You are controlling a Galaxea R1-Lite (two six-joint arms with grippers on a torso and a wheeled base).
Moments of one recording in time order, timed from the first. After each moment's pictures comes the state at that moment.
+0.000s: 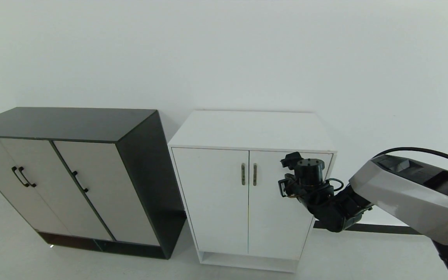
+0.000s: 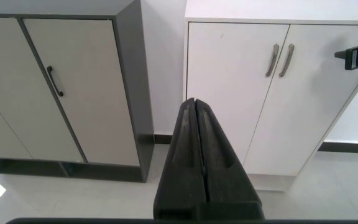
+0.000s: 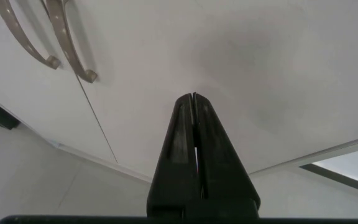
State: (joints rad) left arm 0.00 0.00 0.00 0.00 0.02 0.00; right arm 0.48 2.41 -1.22 -0.91 -0.32 -0.08
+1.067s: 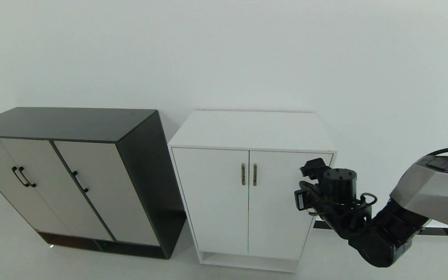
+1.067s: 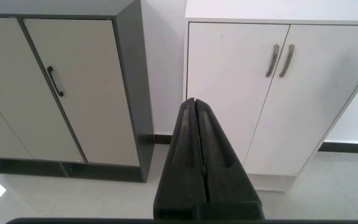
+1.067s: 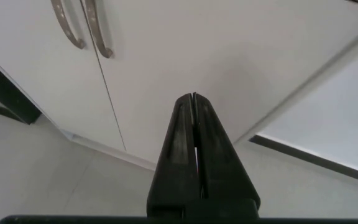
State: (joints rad) left arm 0.00 0.00 0.00 0.00 0.02 0.00; right arm 0.52 2.15 -0.74 -1.17 -0.35 -0.04
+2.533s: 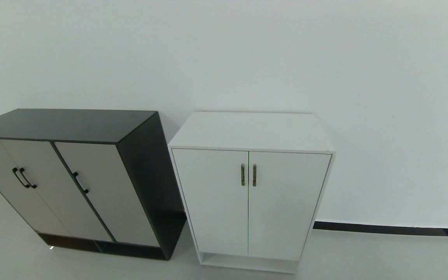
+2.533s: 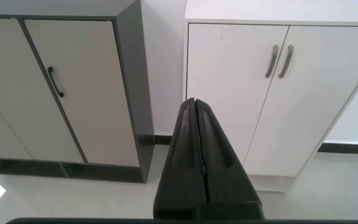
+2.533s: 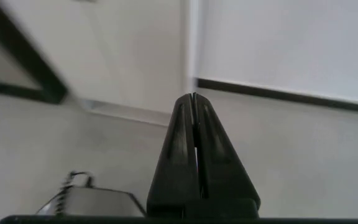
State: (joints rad) left arm 0.00 0.00 0.00 0.00 0.02 0.00; right arm 0.36 0.43 0.00 -0.08 -0.21 0.04
